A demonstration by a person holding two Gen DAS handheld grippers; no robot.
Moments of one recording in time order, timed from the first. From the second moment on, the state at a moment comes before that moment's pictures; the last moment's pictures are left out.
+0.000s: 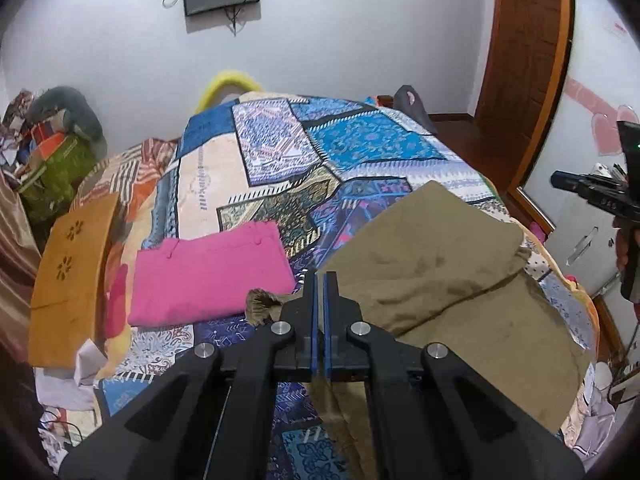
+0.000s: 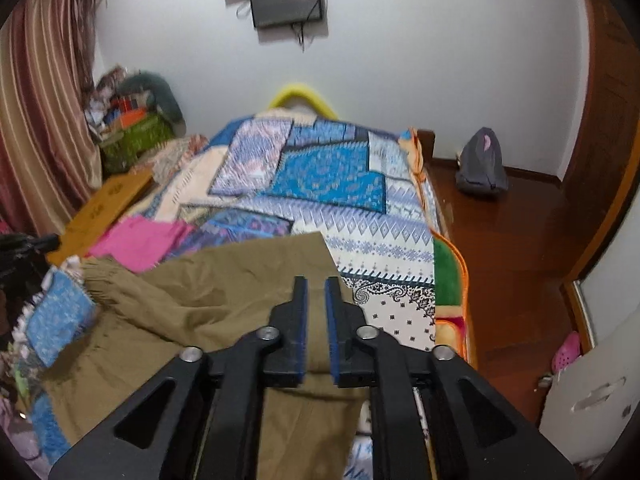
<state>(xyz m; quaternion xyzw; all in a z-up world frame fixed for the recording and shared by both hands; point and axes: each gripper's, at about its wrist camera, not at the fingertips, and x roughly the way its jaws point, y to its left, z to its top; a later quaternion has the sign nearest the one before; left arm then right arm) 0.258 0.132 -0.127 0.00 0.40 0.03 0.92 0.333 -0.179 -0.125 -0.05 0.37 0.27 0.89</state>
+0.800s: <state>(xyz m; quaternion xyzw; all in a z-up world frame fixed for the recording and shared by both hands) 0.346 0.203 -0.213 -0.05 0.46 0.06 0.88 0.463 -0.084 -0.246 -0.13 0.48 0.32 0.81</state>
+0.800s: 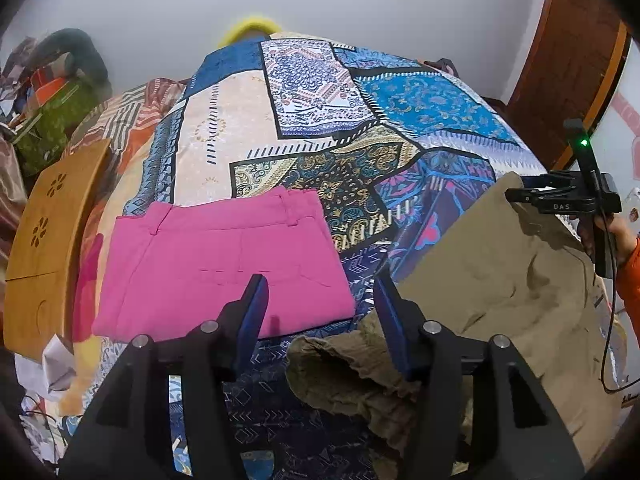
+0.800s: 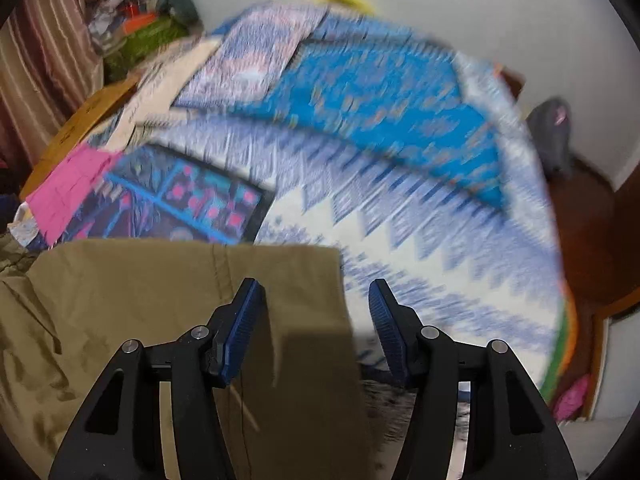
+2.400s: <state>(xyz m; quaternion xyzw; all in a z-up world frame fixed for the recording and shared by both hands) 0.404 0.177 -0.232 -0.06 0.48 0.04 0.87 0.419 -0.165 -0.193 -0.06 0.36 0.27 0.89</state>
